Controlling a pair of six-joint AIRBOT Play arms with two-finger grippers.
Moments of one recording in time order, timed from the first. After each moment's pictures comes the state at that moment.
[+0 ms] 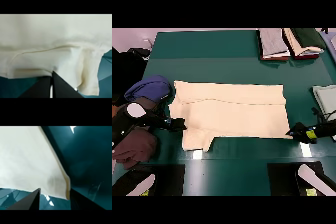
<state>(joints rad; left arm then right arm) -0.10 -0.93 0.63 1.01 -1.12 -1.46 -0.59 -1.03 0.51 -1.09 1.32 1.30</state>
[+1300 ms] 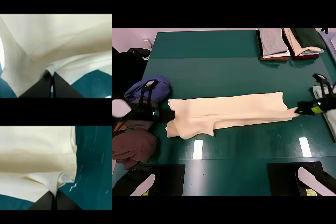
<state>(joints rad) -0.11 -0.87 0.80 1.28 -1.08 -1.57 -0.26 -1.07 0.96 -1.28 1.32 1.35</state>
